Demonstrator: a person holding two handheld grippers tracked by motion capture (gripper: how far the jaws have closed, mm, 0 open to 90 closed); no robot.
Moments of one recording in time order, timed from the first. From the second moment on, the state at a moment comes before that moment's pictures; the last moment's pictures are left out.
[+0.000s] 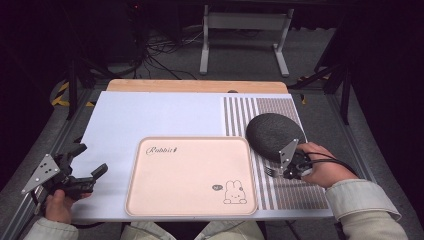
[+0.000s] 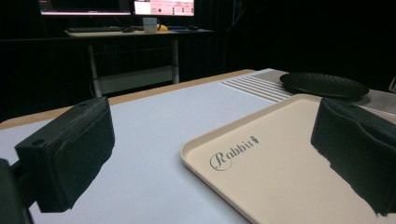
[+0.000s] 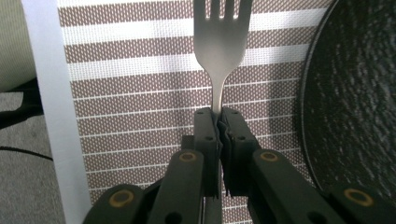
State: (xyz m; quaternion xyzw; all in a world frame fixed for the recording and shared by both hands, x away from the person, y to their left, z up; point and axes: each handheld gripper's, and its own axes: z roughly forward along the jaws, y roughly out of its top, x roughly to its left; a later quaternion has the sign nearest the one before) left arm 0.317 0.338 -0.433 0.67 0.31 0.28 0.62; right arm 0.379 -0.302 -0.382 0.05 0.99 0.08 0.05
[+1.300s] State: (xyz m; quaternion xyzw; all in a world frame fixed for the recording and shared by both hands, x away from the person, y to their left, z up) left arm 0.317 0.338 -0.433 0.67 0.31 0.28 0.62; right arm 0.357 -0.310 -0.333 0.15 0.94 0.30 0.13
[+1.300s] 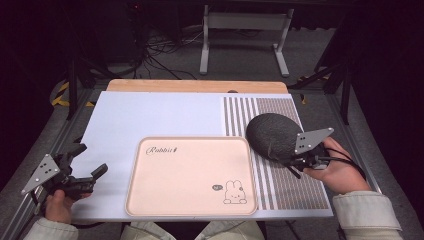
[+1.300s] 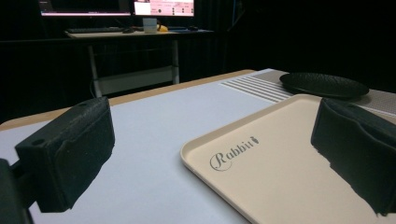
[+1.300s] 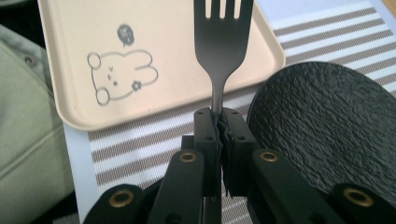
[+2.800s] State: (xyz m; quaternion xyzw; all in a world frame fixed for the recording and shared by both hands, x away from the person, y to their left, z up) left arm 0.317 0.339 -0.433 0.67 0.31 0.28 0.62; right arm 0.355 -0.212 -0.319 0.36 0.87 0.33 0.11
